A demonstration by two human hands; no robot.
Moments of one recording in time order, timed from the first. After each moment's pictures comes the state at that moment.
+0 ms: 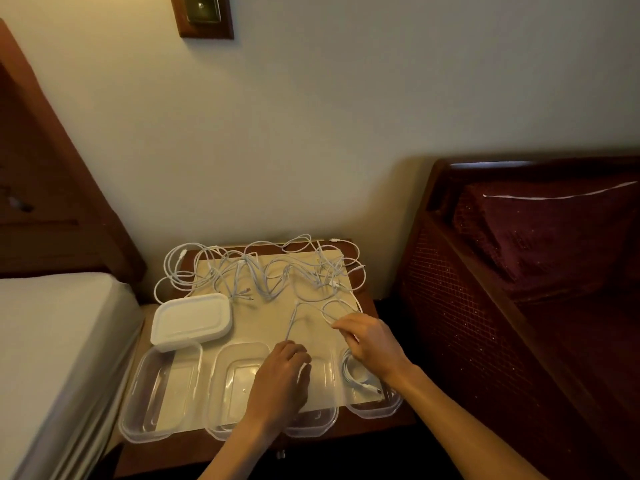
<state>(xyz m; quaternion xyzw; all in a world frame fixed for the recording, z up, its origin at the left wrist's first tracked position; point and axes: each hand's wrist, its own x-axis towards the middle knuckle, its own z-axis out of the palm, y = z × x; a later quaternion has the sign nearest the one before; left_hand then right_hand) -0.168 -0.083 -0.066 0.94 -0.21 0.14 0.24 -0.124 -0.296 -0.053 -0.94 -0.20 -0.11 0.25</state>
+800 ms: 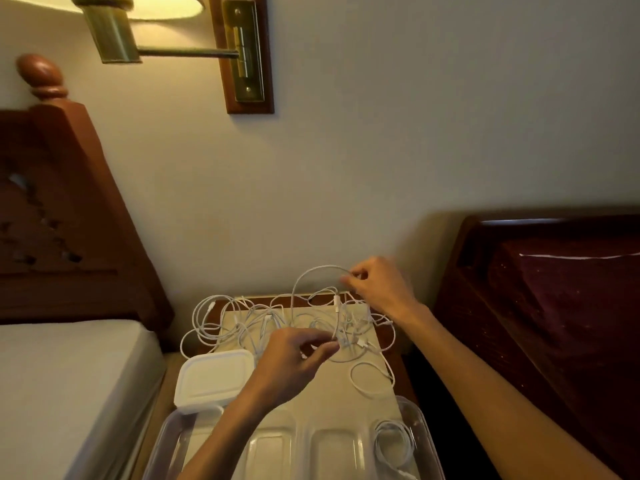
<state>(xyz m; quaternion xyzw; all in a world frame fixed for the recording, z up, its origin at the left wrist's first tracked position) -0.098 -0.060 0.083 0.88 -0.20 0.05 0.43 -0.008 -0.250 0.123 -0.95 -0.07 -0.10 0.28</state>
